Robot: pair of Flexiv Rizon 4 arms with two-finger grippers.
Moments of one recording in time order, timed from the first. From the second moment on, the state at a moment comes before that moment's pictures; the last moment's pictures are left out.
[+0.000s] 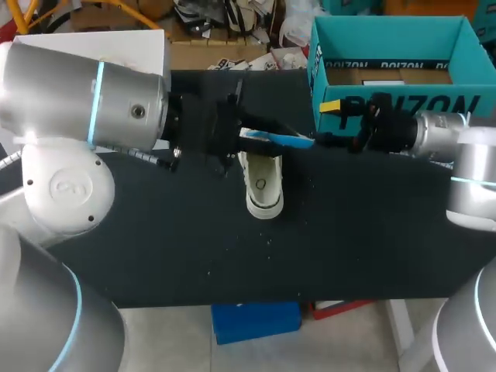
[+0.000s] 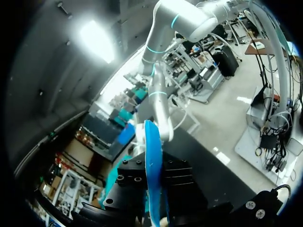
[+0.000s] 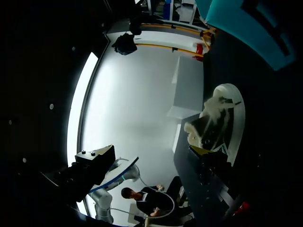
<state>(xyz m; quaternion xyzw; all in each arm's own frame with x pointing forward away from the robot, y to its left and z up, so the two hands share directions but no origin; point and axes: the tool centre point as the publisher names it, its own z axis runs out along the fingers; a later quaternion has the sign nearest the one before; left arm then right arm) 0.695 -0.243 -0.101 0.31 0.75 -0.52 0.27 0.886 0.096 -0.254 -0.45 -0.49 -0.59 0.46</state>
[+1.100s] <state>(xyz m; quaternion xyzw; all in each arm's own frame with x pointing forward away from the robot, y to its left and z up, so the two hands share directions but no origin) 0.659 -0.230 -0.184 0.43 0.65 -0.51 0.37 0.887 0.096 -0.254 -0.45 -0.49 -0.59 0.46</state>
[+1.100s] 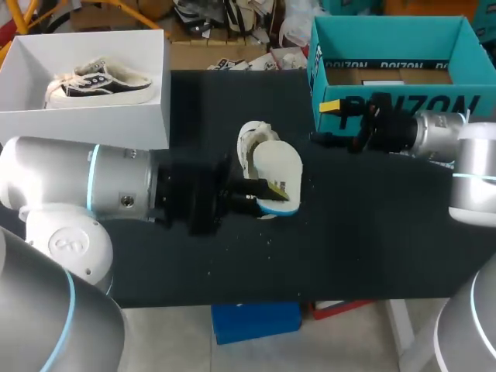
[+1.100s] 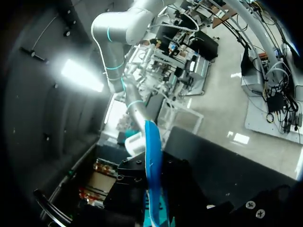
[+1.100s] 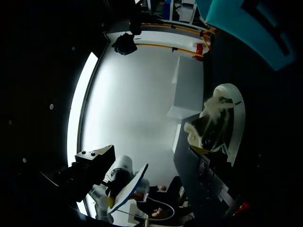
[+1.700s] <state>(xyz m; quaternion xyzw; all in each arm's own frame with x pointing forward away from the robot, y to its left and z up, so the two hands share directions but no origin) 0.648 -0.235 -0.202 0.45 0.64 -0.47 0.41 0.887 0.096 -0.254 -0.45 -0.49 -0.59 0.46</state>
